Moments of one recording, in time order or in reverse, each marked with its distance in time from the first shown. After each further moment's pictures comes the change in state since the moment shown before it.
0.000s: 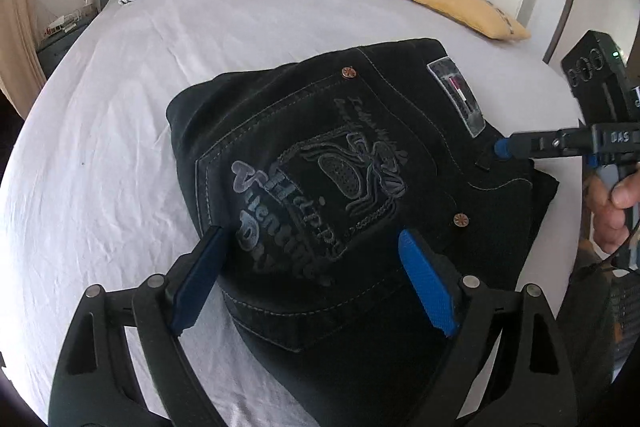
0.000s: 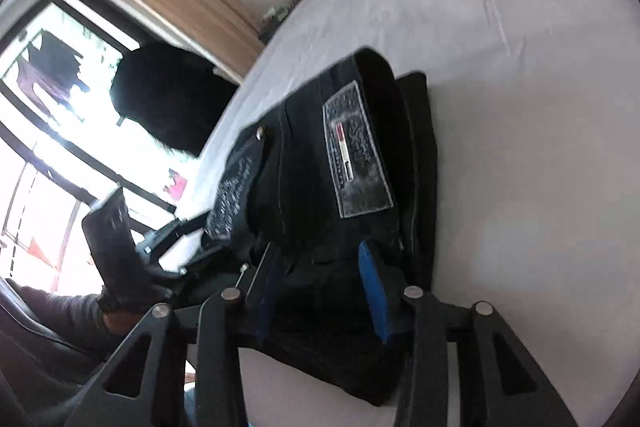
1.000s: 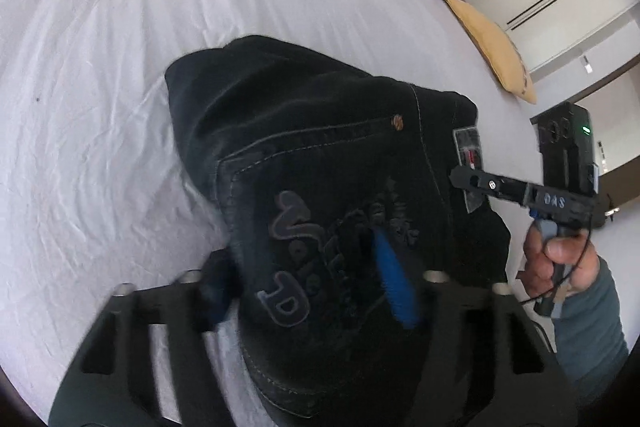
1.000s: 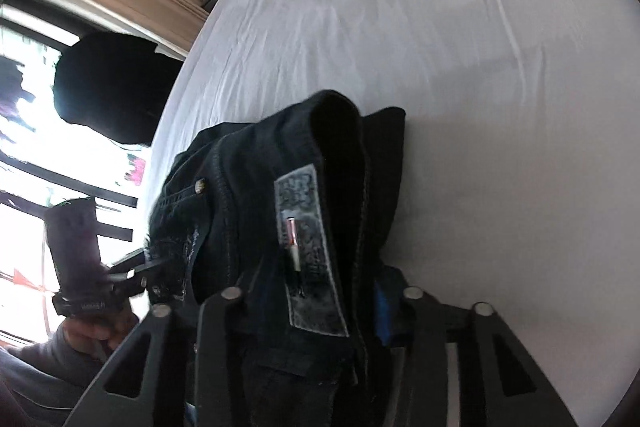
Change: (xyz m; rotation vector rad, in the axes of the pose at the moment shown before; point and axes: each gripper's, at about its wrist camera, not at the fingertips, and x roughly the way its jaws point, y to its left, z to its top) left arm 0.011 0.072 0.035 -0.394 0.241 -0.235; right arm 0.049 -0.020 0.070 0.080 0.206 -0.173
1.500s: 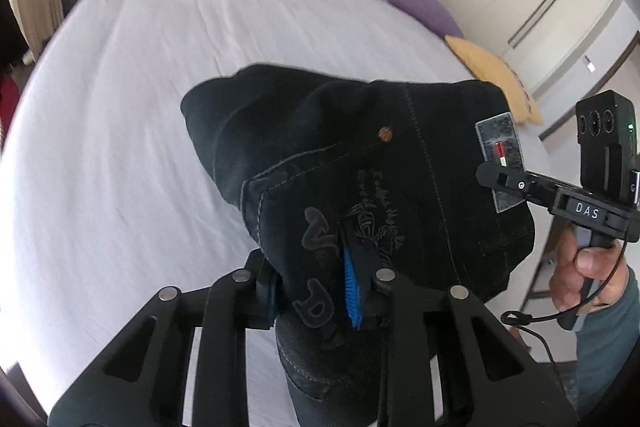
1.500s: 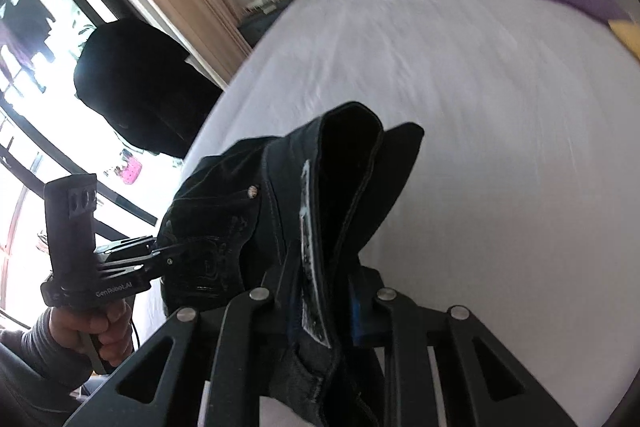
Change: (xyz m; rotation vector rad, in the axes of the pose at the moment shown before) left arm -0.096 0.000 0.054 0.089 -0.183 0.108; right arm -0.040 0.099 0.045 -0.203 -0.182 -0.061
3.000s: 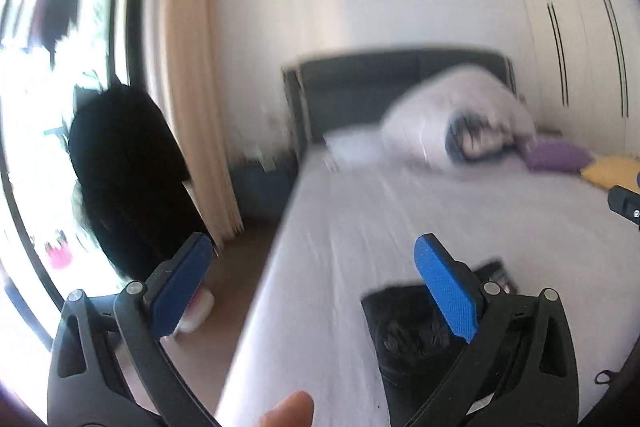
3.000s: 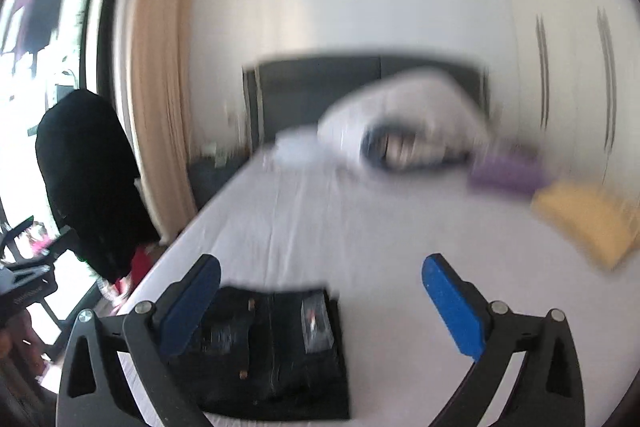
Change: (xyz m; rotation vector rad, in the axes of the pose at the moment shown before) left arm -0.147 0.023 0.022 0.149 -0.805 0.670; right arm -0.062 0.145 0.014 -0.209 -0.703 -0.419
